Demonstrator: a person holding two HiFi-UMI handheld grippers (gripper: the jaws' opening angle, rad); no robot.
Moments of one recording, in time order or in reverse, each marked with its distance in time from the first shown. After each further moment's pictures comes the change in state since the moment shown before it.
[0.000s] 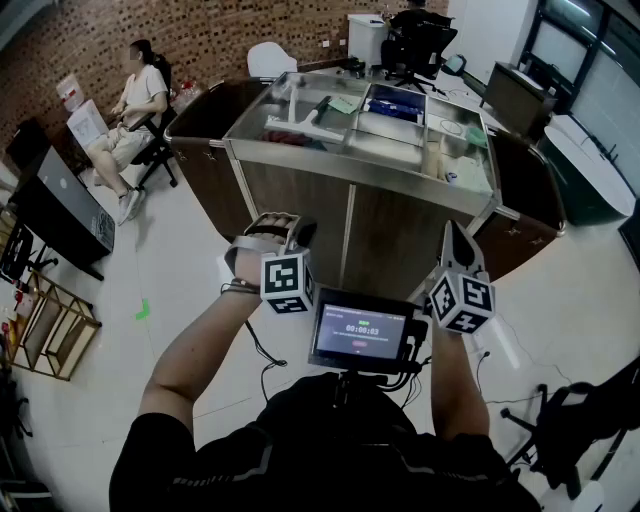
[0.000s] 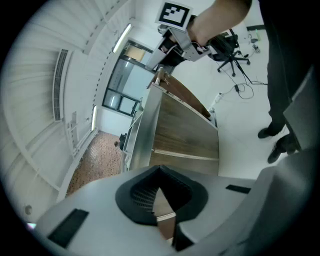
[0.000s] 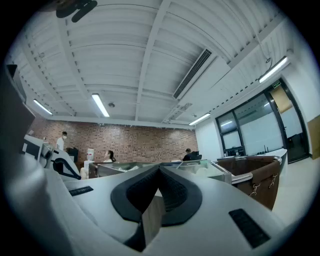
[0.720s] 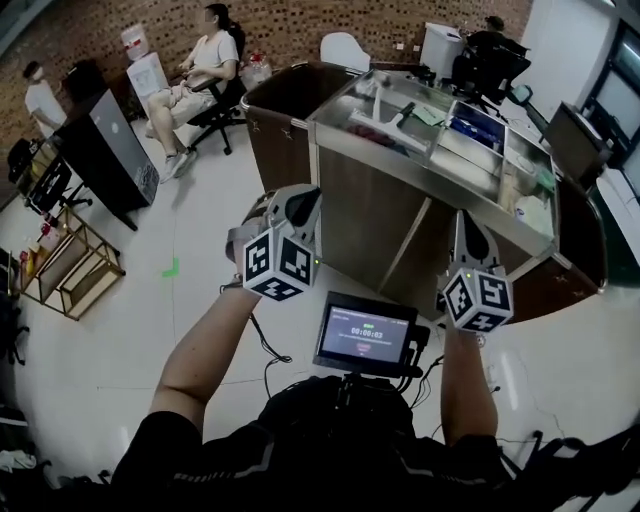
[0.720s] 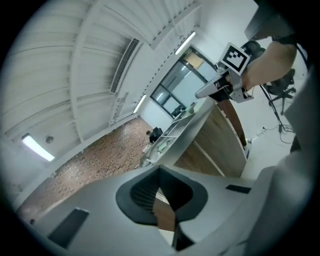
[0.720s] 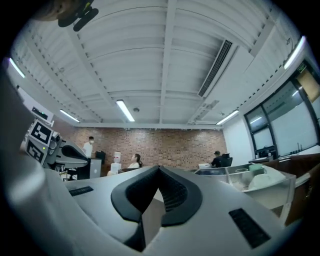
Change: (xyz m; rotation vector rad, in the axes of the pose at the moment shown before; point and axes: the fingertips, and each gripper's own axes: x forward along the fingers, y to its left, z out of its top) left arm -0.113 0.087 -0.167 -0.566 -0.018 0.270; right arm 0.070 0.195 0.024 -0.016 -0.034 0.302
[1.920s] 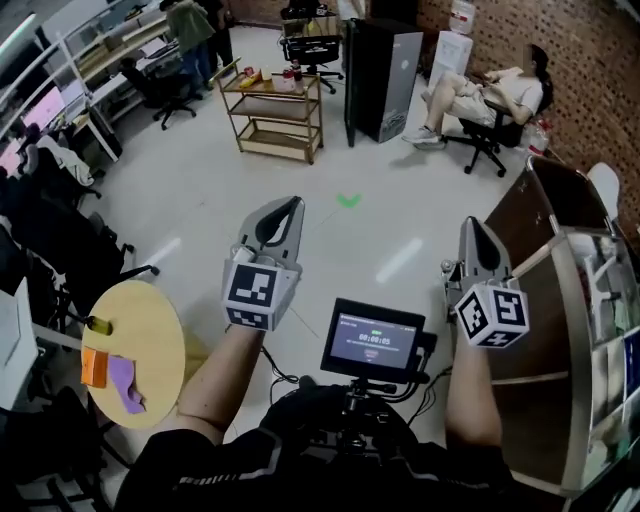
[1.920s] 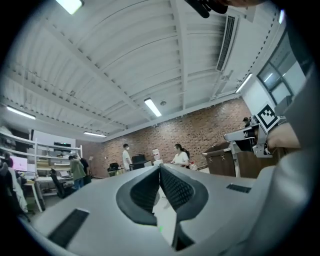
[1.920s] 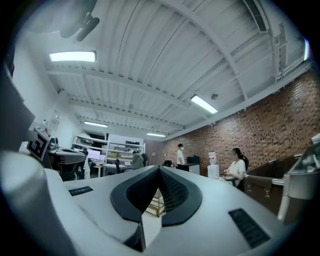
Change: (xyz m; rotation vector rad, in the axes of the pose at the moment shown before) left arm -0.477 0.103 -0.209 -0.642 0.335 1.013; right arm 0.044 0.511 0.021 0.141 -0.004 1.086
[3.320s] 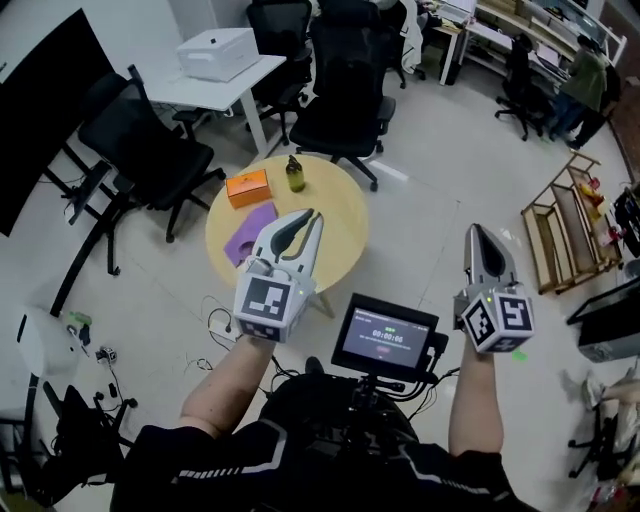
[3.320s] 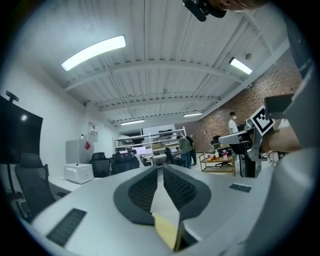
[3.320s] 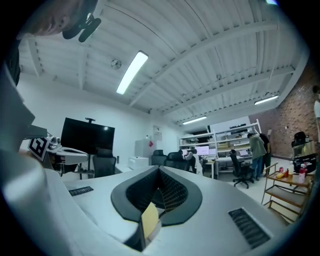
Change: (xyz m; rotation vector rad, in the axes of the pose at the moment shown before) left arm -0.511 0.490 -0.172 -0.076 0.279 1.170; right arm 0.271 0.843 -0.087 0.102 0.081 1.296
